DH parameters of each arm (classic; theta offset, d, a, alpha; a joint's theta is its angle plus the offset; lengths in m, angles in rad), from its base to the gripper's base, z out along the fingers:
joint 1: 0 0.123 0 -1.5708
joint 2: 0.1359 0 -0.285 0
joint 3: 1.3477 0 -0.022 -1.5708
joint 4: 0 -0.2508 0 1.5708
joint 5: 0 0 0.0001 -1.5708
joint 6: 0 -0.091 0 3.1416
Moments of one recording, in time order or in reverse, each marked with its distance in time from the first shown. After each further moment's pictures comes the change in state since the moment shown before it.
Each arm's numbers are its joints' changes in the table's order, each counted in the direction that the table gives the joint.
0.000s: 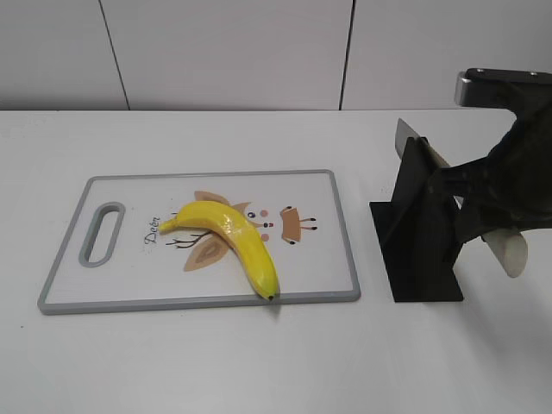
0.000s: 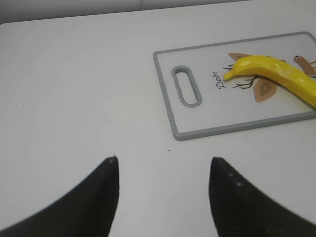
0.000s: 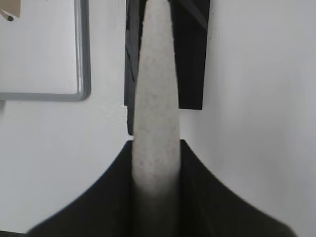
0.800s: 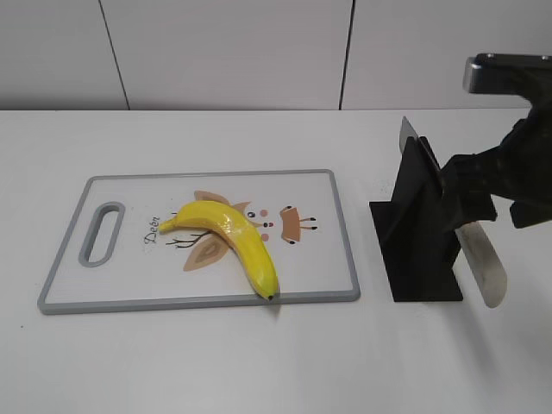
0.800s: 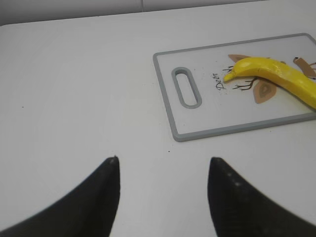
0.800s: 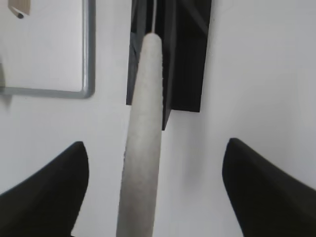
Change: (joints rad) left arm 0.000 0.000 0.000 0.000 -0.004 0.000; right arm 0.000 -0.057 0.000 -0.005 0.010 0.062
